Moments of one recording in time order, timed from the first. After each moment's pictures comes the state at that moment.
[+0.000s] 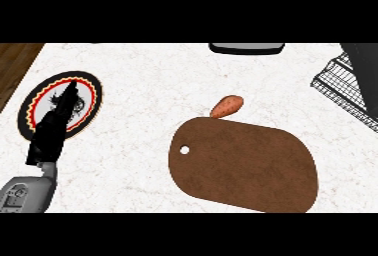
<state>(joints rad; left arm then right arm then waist) -0.18 0.33 -0.01 -1.44 -0.10 0.13 0.07 -1.31 -0.44 -0.16 -0.49 1.26 -0.35 0.94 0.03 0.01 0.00</state>
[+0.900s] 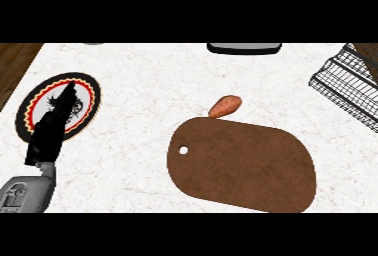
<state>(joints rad) -0.18 0.32 0.02 -1.42 -0.11 0.11 0.05 -1.25 -0.67 -0.14 -0.31 1.34 -0.23 0.80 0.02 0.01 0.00</state>
